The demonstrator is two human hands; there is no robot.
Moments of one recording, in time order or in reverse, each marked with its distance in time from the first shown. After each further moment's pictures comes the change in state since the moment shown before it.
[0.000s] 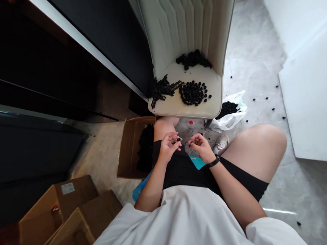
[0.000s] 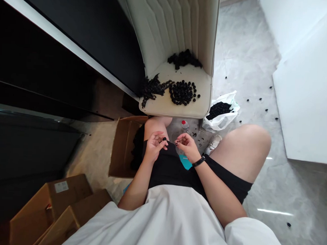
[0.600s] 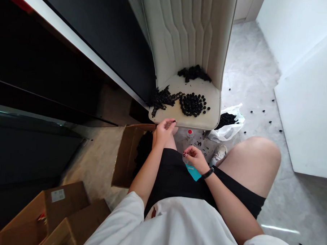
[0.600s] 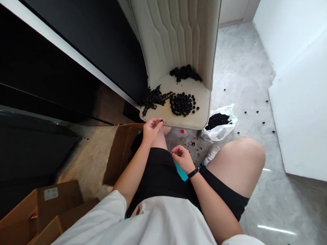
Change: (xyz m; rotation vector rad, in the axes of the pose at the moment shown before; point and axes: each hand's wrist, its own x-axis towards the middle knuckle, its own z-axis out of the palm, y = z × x) left_hand 0.127 0.026 -0.002 0.368 0.172 0.323; right_hand 0.009 0.014 0.001 -0.197 -0.050 0.011
